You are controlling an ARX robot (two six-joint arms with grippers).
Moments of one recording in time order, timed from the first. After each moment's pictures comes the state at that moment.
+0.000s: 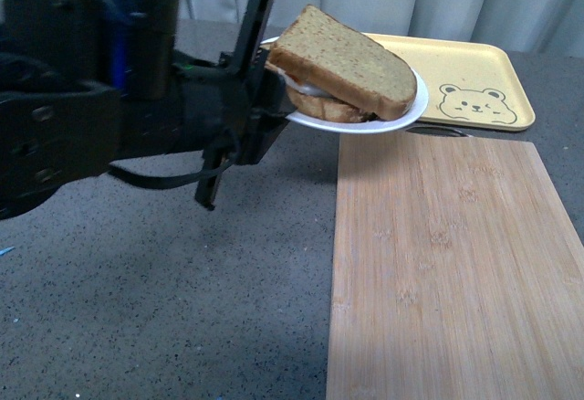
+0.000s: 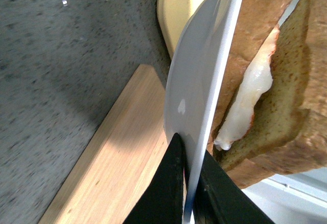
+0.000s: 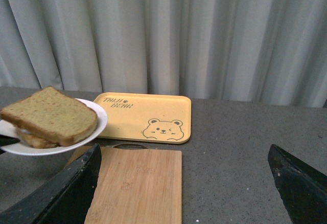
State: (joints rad) left arm -0.41 2.09 0.94 0.71 0.19 -1.39; right arm 0.00 0.00 0.00 0.00 0.00 0.00
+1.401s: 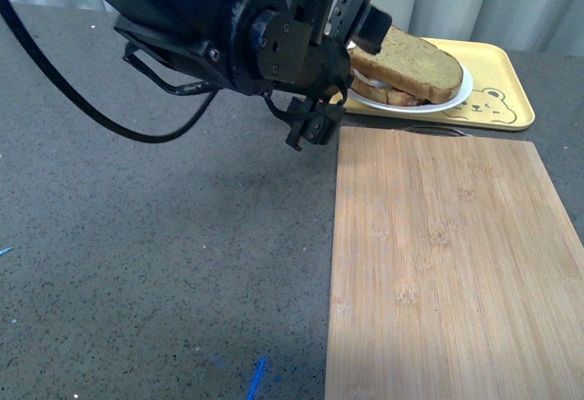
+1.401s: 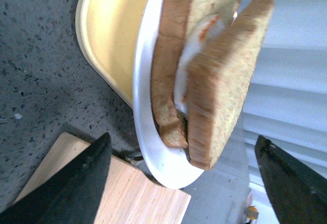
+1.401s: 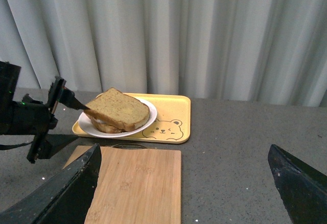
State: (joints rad) left arm -0.49 2.36 1.49 0.37 0.06 -1.28; right arm 0.00 0.00 0.00 0.00 0.00 0.00
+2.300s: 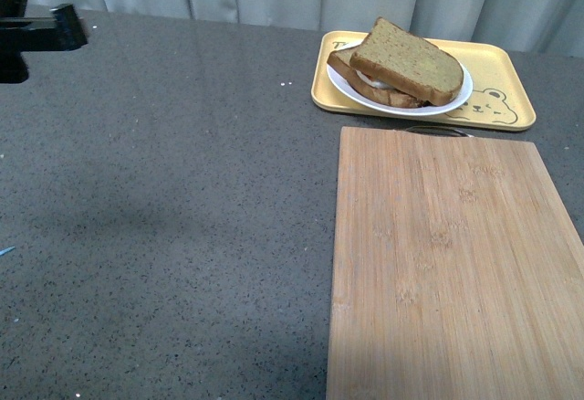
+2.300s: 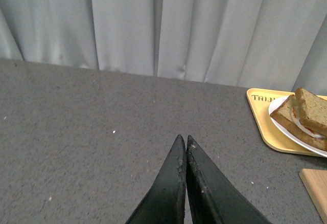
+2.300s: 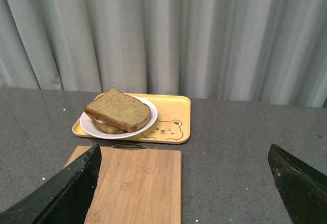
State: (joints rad) left arm -0.20 1.53 0.27 1.26 -0.19 -0.02; right arm 0.00 0.00 0.00 0.00 0.00 0.00
